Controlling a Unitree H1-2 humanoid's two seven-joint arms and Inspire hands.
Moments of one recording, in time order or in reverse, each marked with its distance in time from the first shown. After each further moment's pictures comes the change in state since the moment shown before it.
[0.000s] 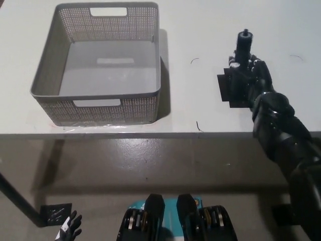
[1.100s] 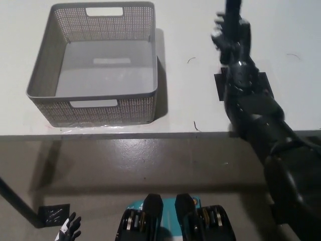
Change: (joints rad) left_arm 0.003 0.000 0.003 0.024 -0.009 0.000 0.000; right_arm -0.133 0.105 0.084 -0.092 -0.117 -0.073 -0.258
